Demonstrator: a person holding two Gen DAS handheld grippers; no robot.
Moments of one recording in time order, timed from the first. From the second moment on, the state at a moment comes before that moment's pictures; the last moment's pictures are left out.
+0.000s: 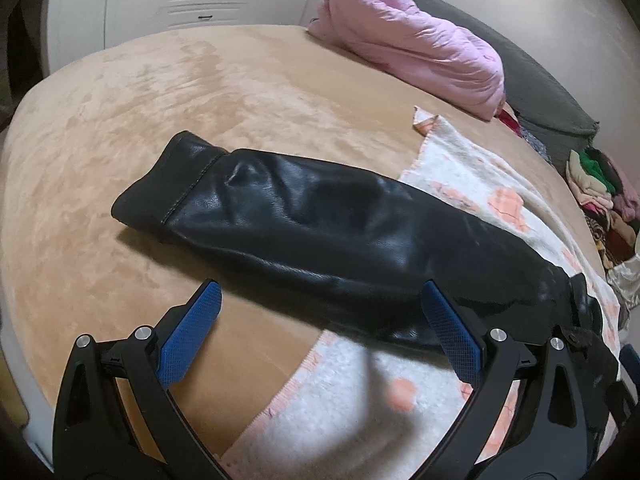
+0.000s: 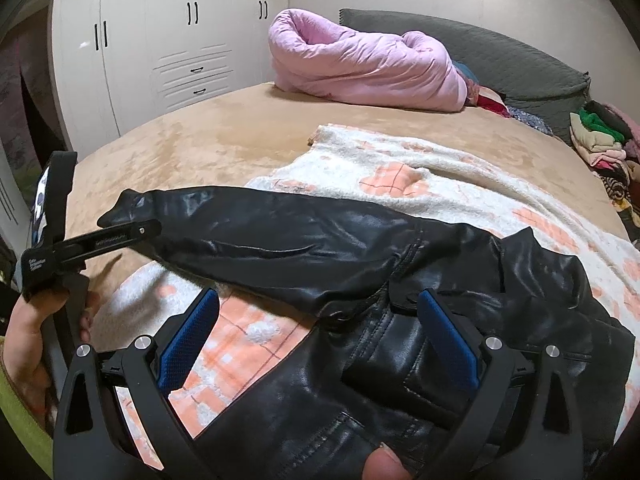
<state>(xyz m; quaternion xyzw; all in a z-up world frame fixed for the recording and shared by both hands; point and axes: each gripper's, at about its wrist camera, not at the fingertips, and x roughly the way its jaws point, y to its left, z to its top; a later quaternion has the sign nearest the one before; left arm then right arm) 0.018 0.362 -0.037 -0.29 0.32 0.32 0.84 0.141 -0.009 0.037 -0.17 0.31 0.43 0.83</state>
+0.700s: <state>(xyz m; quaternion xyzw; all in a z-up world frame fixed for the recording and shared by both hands) -0.009 0.432 -0.037 -0.36 0.22 0.38 0.82 0.148 -0.058 0.032 -0.12 0.34 0.39 0.85</state>
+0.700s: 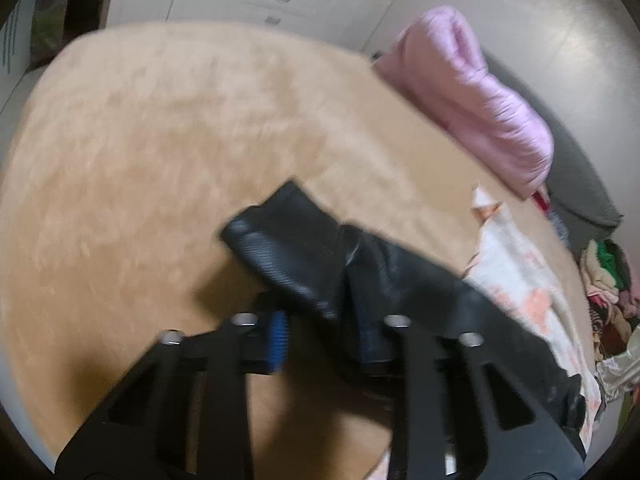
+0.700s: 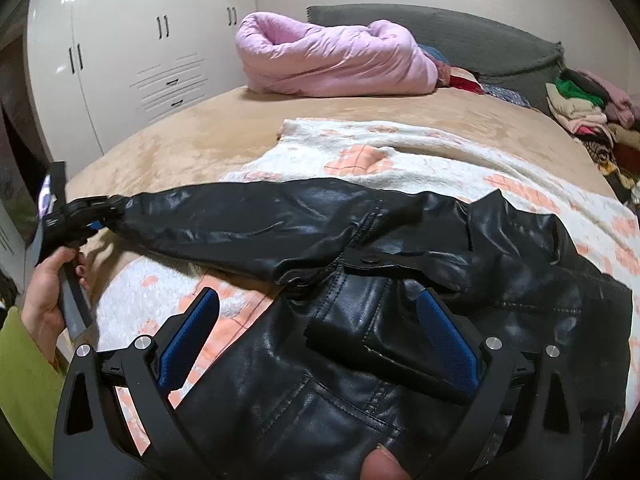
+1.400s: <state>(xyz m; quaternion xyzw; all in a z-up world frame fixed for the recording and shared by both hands) -0.002 0.315 0.061 -0.28 0.13 0.22 0.93 0.156 -0.119 0.037 -0.06 0.35 0.37 0.86</state>
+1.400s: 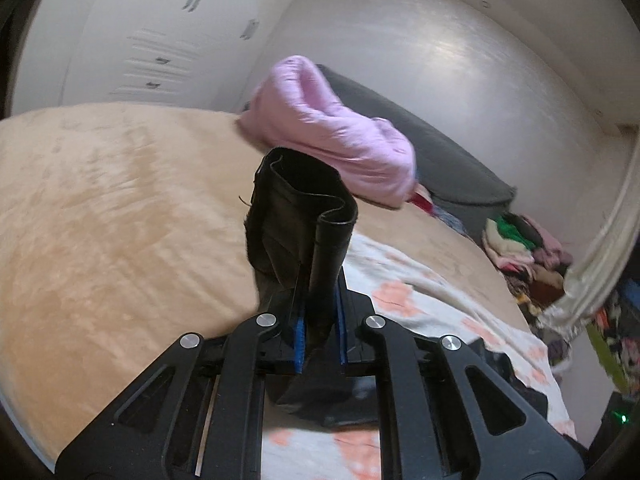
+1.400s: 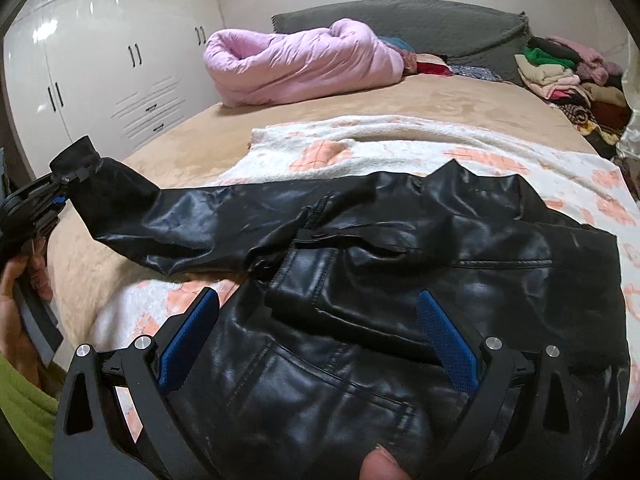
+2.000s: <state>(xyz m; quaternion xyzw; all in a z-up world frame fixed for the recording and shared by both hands) 0.058 0.190 0.119 -0.17 0.14 0.11 0.97 0.174 -0.227 0.058 0.04 0.33 0.33 0.88</state>
